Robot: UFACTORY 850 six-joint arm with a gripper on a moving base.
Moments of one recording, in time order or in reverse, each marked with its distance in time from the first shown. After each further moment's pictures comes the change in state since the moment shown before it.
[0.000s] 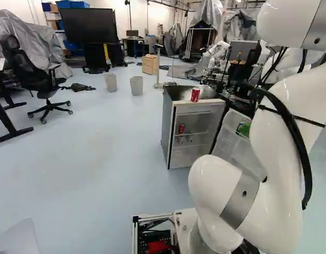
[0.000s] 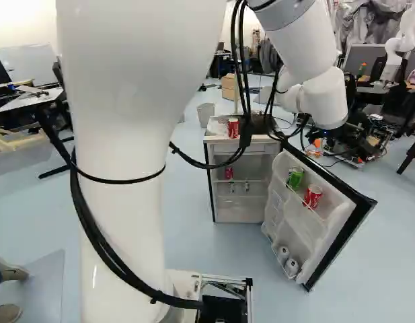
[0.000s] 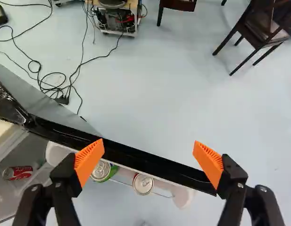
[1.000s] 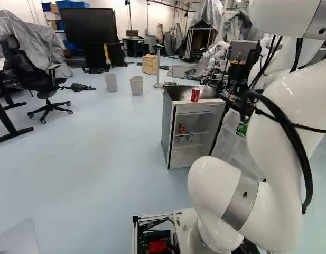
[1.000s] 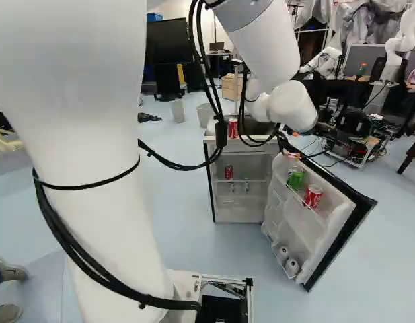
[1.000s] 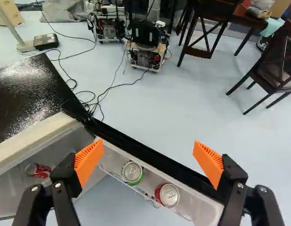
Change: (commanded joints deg) arm 4.0 9.7 14.1 -3.5 17.9 0.0
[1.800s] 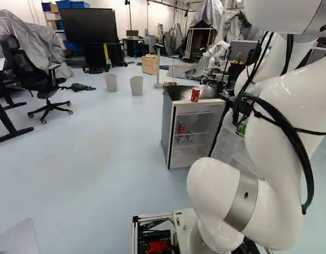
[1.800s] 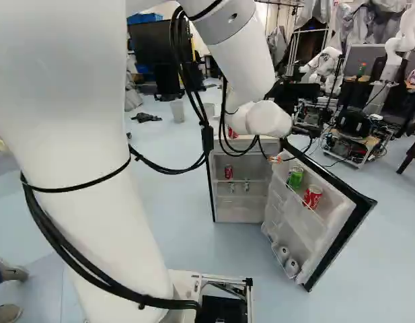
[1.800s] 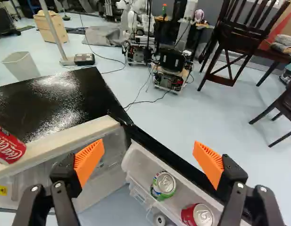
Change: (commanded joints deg) arm 4.7 2.8 8.6 -3.3 15.4 0.0
